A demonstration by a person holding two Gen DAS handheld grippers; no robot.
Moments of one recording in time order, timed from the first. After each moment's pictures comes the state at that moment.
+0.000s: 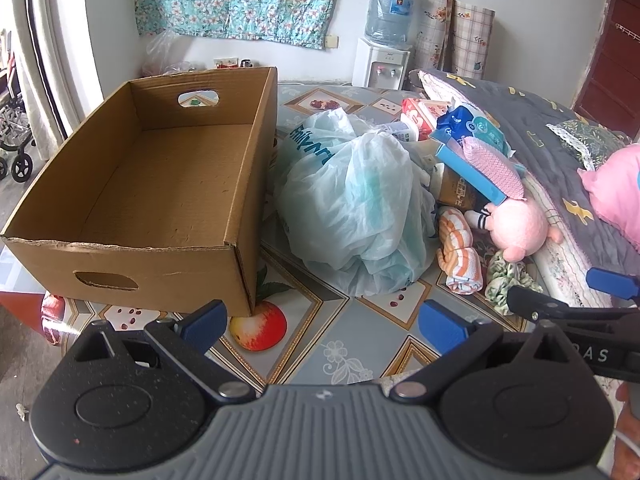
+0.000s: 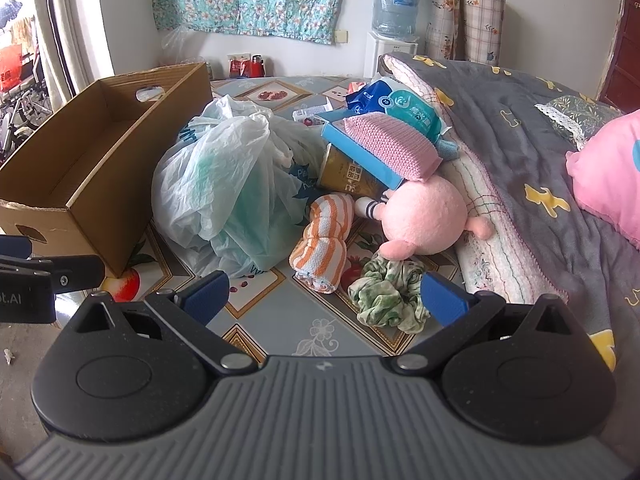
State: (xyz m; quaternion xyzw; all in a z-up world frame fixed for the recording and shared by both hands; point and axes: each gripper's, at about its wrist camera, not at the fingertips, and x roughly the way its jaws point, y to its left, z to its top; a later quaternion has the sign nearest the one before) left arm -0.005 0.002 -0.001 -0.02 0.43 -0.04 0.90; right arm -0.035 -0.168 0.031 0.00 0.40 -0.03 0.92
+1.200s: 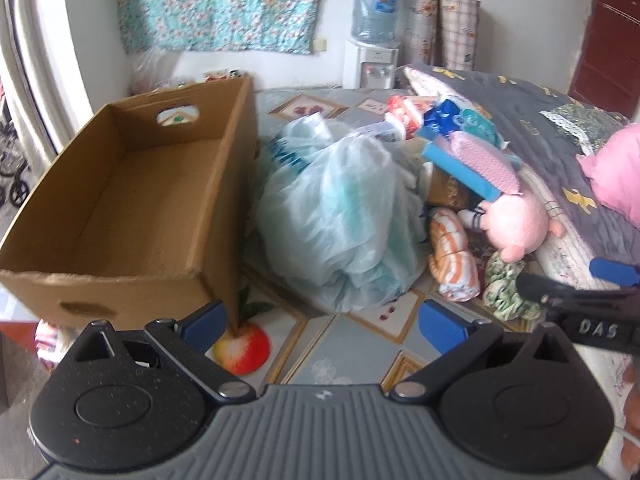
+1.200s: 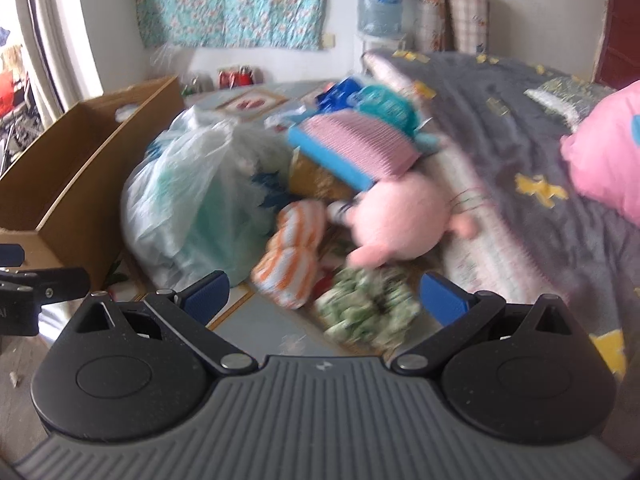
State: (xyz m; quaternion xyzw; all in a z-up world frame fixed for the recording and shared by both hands) left arm 0.013 -0.028 -0.008 0.02 0.42 -0.05 0.90; right arm -0.025 -0.221 0.015 0.04 0.36 -0.05 0.93
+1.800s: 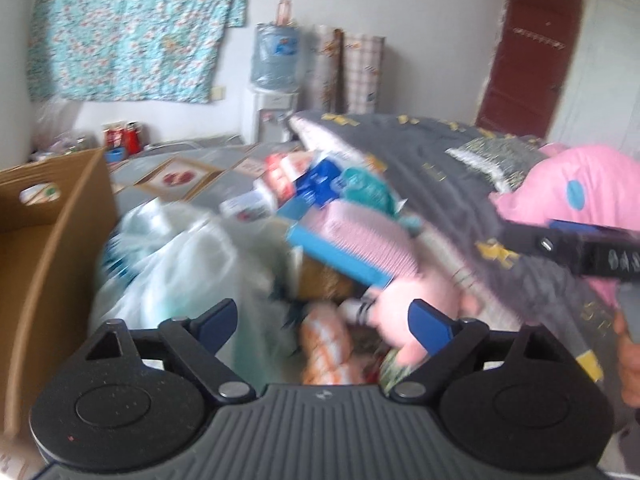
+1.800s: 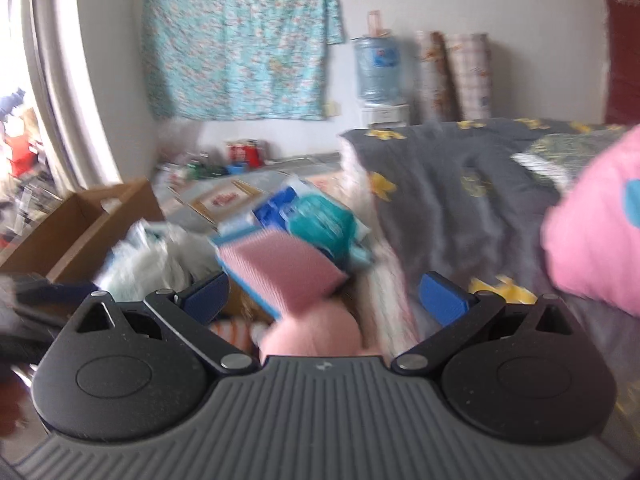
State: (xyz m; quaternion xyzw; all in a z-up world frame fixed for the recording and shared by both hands) left arm 0.094 -0.112 -0.013 0.00 0.34 -0.20 0.92; right arm 0.049 -0.352 0.051 0.10 0.29 0.03 0.95
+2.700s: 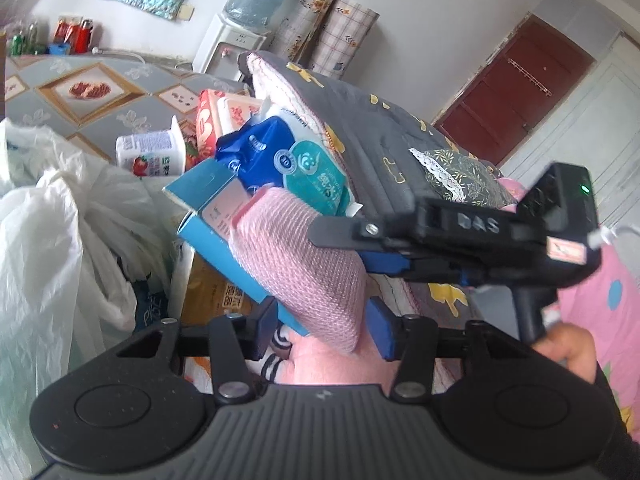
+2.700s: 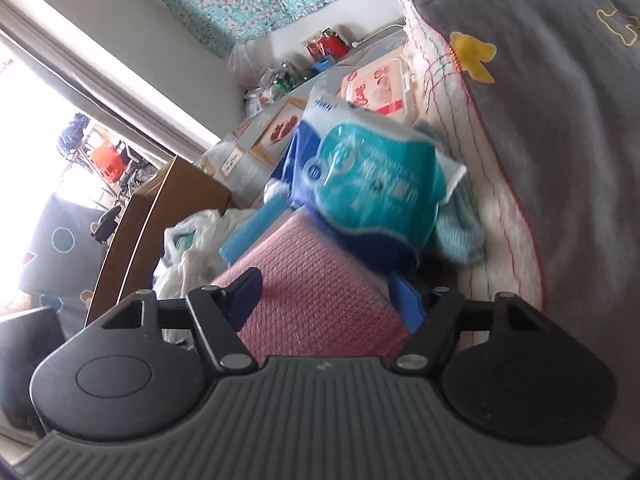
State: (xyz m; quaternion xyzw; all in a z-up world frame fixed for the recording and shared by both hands) left arm 0.195 -0.146 -0.071 -0.17 0.43 -0.28 0.84; right arm 0.196 -0.392 -0.036 0.28 0.45 0.17 0.83
